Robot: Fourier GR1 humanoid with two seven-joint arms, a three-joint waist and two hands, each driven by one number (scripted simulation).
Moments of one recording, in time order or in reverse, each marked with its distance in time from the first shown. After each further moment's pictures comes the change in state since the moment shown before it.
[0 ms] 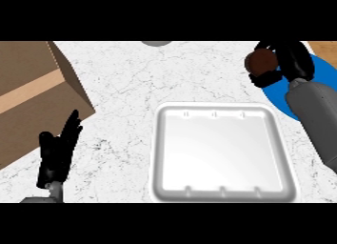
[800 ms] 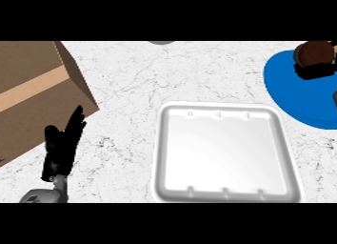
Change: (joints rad) left arm -0.050 -0.017 0.019 0.051 -0.013 -0.025 -0.011; right arm 0.082 -0.146 -0.181 -0.076 0.015 -0.046 0.164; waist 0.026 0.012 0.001
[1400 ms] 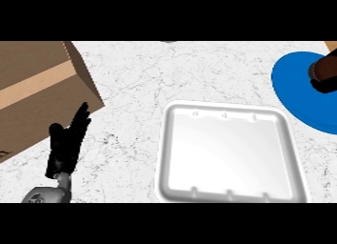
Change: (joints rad) left arm -0.015 -0.016 -0.018 -0.025 -0.018 -0.011 0.017; right arm -0.105 -0.067 -0.081 0.403 0.016 0.081 -0.175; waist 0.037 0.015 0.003
